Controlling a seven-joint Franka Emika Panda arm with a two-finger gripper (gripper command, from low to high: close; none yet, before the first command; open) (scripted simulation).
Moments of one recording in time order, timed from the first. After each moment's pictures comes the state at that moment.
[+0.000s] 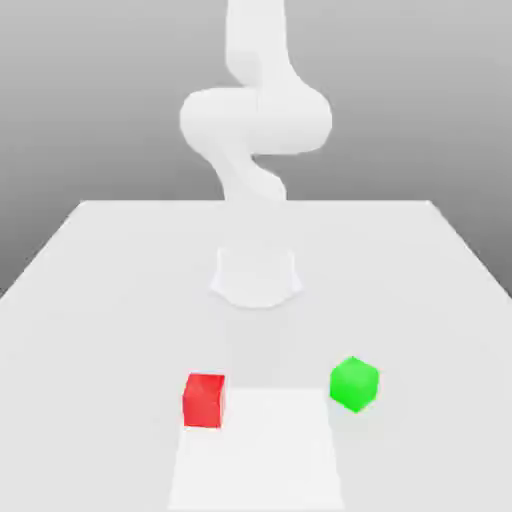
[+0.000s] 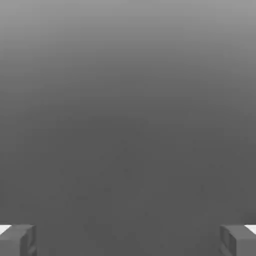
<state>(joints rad) 0.00 -0.73 -0.02 -2.36 0.00 2.35 0.79</state>
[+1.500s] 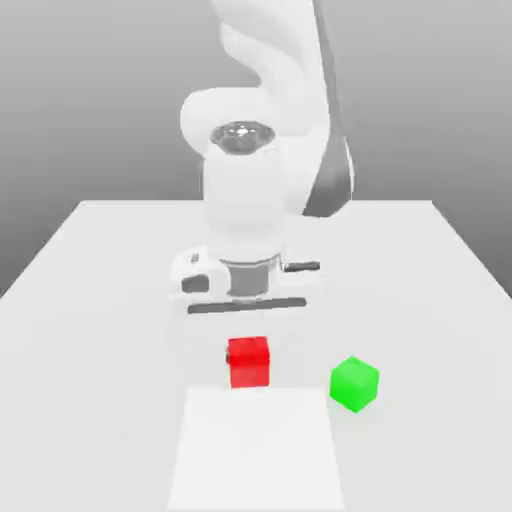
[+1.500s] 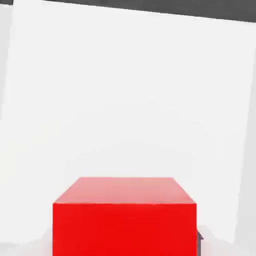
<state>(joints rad) 0.12 -0.16 0.03 -2.89 0.05 2.74 0.55</state>
